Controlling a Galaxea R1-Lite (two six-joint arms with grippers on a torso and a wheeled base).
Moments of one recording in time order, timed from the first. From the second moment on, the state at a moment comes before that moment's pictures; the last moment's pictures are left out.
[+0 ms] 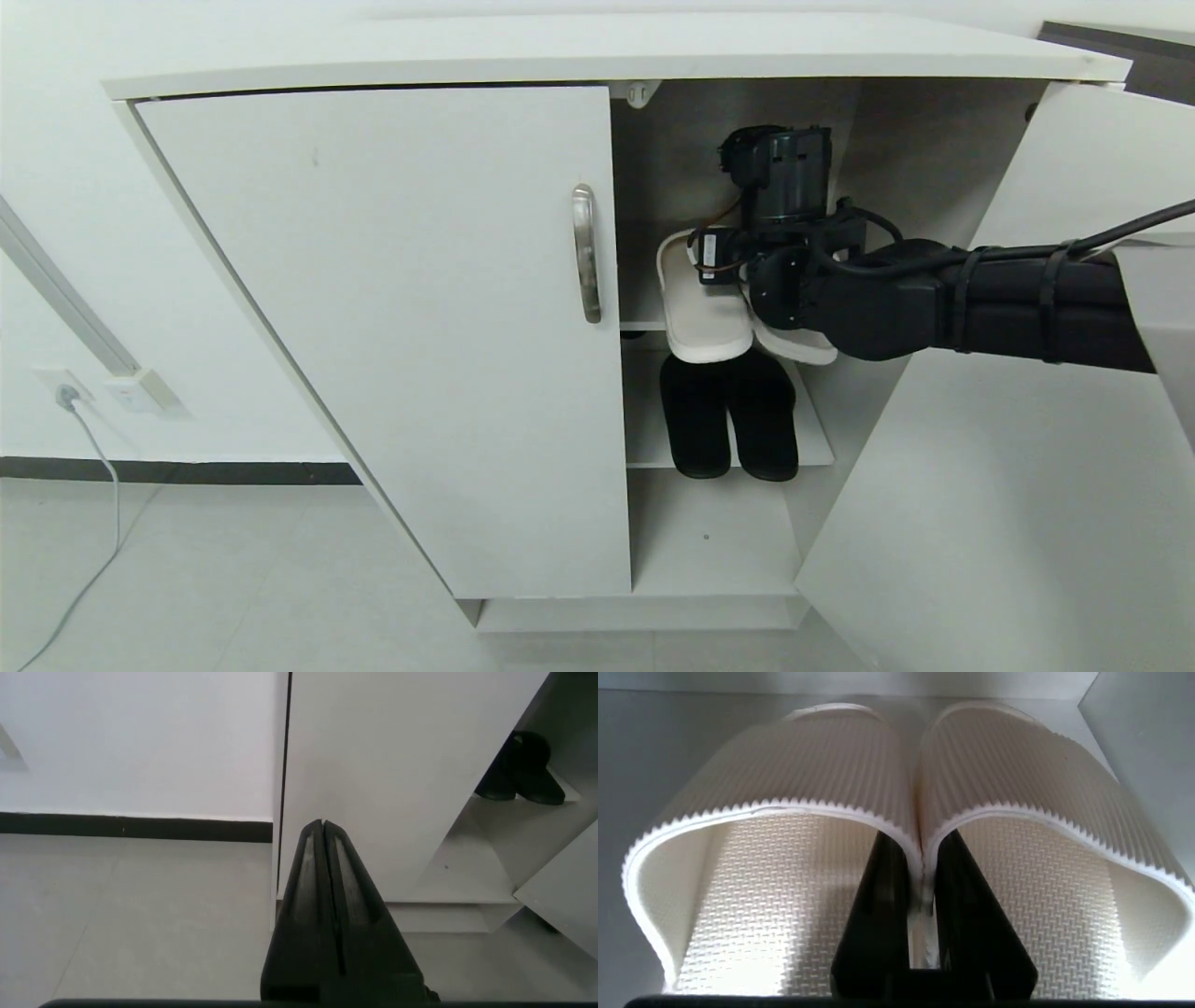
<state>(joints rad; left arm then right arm) 0.00 0.00 0.00 0.00 0.01 -0.07 0.67 2.15 -1.92 -0.14 -0.71 0.07</state>
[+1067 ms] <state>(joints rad) 0.00 0.00 0.00 0.00 0.01 -0.07 0.79 1.85 -1.44 -0.31 -0.69 0.08</state>
